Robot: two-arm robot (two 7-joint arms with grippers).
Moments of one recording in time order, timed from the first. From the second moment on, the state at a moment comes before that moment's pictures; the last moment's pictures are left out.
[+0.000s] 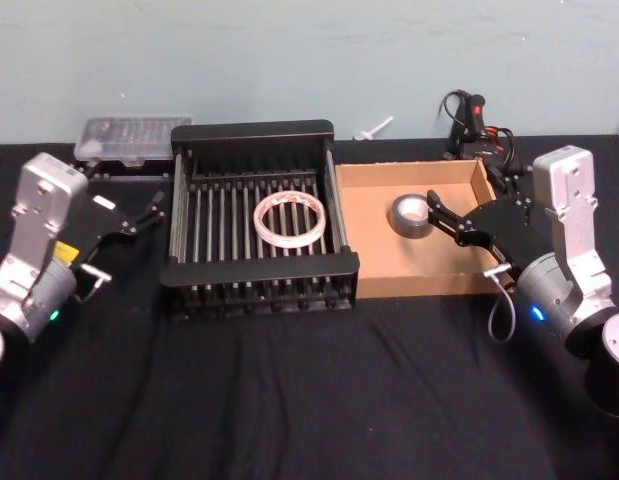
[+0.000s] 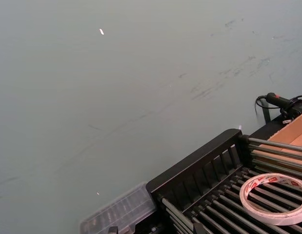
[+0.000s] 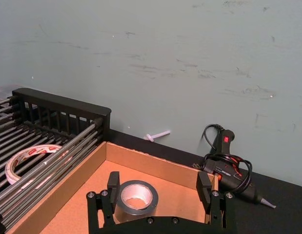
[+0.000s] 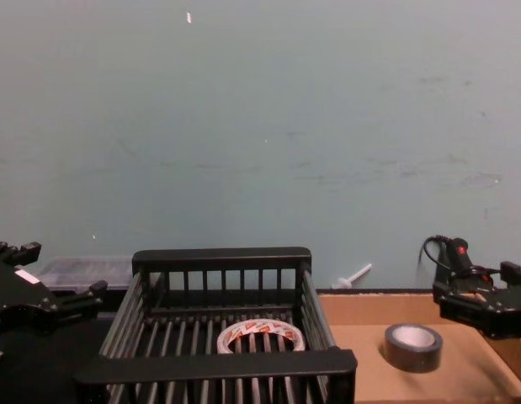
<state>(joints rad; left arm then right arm) -0.20 0.60 0.45 -1.41 -0.25 -0.12 0.03 0.15 0.24 -0.18 -1.38 0.10 -0.06 0.21</state>
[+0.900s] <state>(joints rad) -0.20 0.60 0.45 -1.41 -0.25 -0.12 0.03 0.15 0.24 -0.18 -1.38 0.10 -0.06 0.21</state>
